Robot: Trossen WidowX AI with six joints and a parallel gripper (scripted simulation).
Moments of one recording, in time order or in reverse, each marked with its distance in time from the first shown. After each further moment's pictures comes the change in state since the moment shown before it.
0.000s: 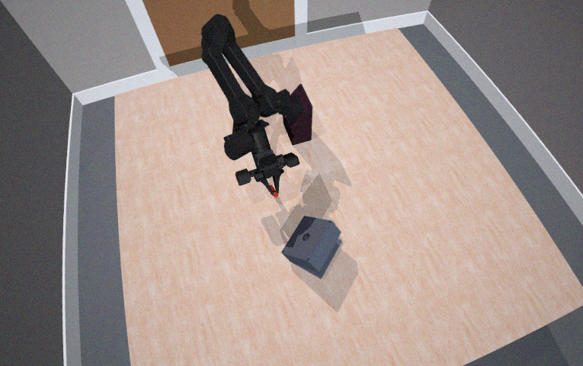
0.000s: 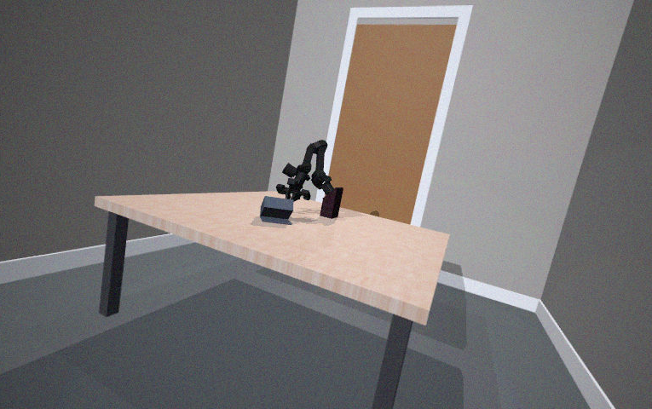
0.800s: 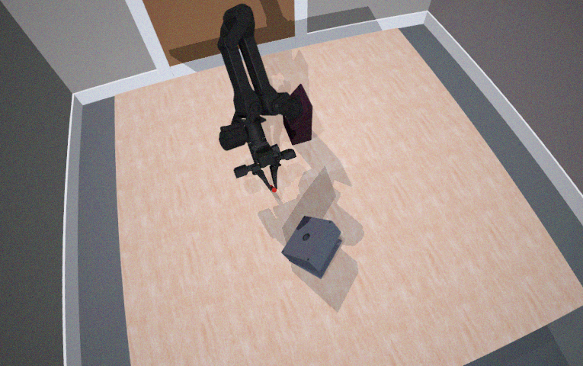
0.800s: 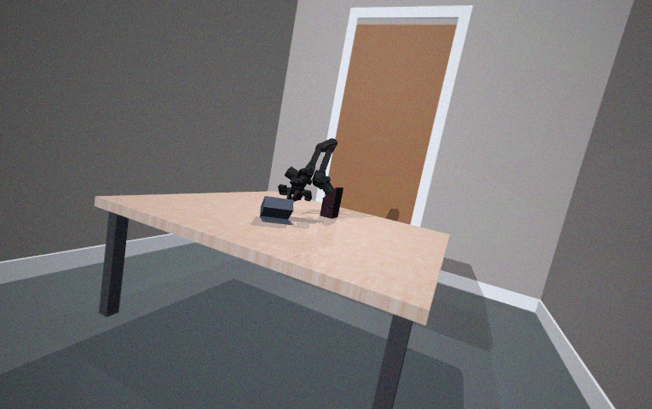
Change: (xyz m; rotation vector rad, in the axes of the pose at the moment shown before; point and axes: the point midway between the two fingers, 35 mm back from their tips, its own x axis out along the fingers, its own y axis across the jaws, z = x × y) arm -0.013 0.000 -0.009 -0.002 -0.207 0.002
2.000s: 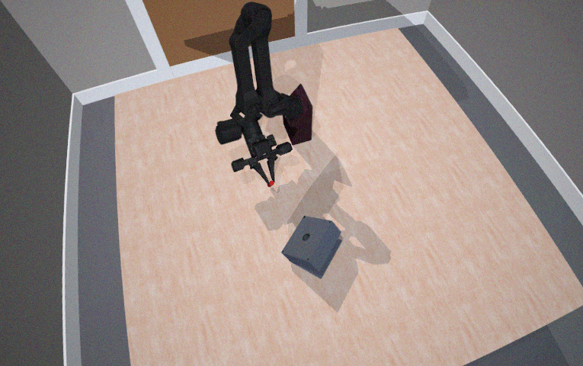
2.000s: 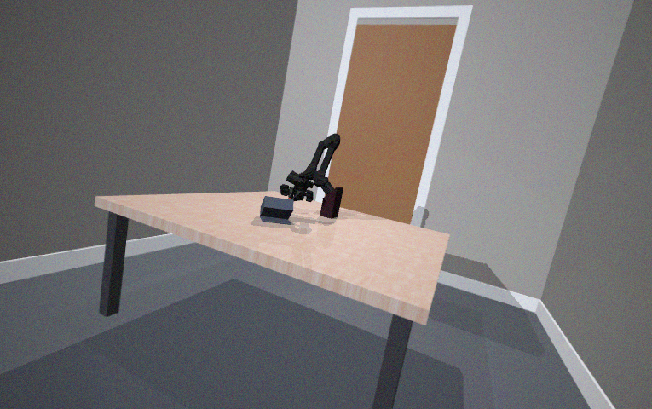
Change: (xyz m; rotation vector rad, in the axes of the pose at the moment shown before) arm -0.020 0.001 -0.010 -0.024 -0.178 0.010
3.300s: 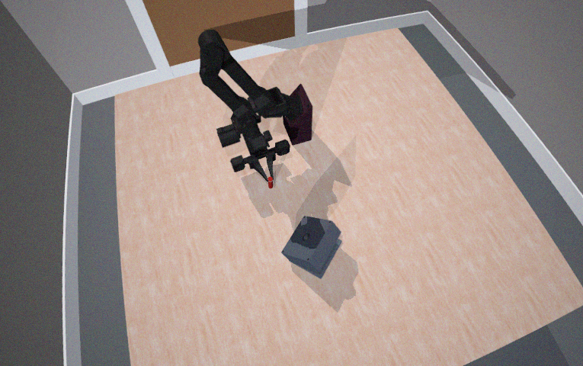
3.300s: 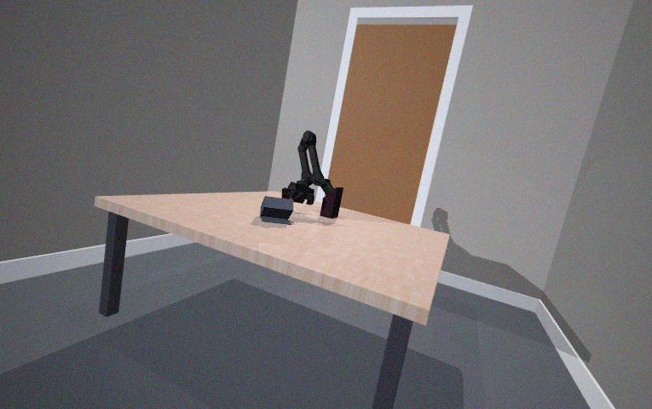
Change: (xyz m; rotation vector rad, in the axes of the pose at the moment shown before) arm -0.010 0.003 -0.015 0.026 -0.246 -0.003
